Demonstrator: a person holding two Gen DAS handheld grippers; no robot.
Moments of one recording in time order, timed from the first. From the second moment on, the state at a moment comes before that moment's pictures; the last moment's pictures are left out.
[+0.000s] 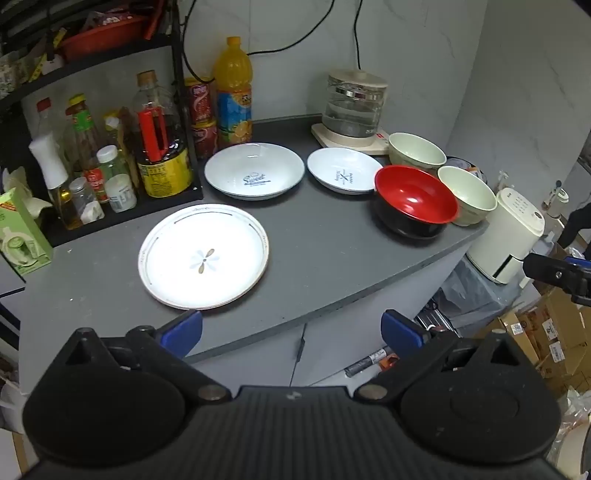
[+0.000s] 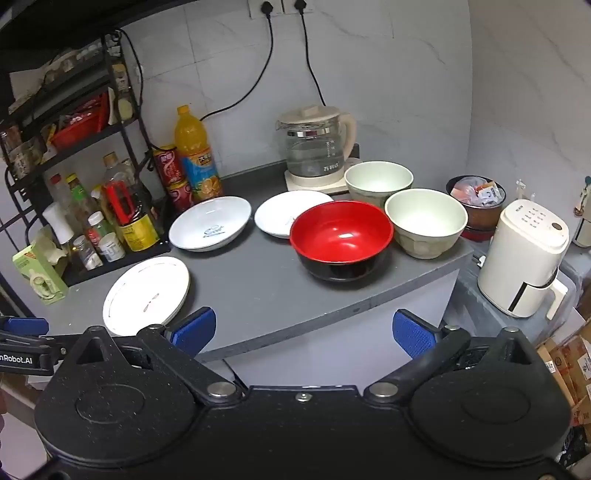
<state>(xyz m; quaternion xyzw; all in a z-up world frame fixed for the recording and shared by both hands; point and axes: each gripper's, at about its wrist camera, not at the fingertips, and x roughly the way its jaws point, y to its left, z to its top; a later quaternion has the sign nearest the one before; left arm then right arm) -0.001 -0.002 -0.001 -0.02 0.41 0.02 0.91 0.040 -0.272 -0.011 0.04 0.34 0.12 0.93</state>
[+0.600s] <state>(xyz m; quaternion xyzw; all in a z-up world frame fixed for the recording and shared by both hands) -0.022 0.002 0.011 -0.04 0.40 0.04 0.91 0.031 -0.265 -0.004 0.02 0.36 0.14 0.92</state>
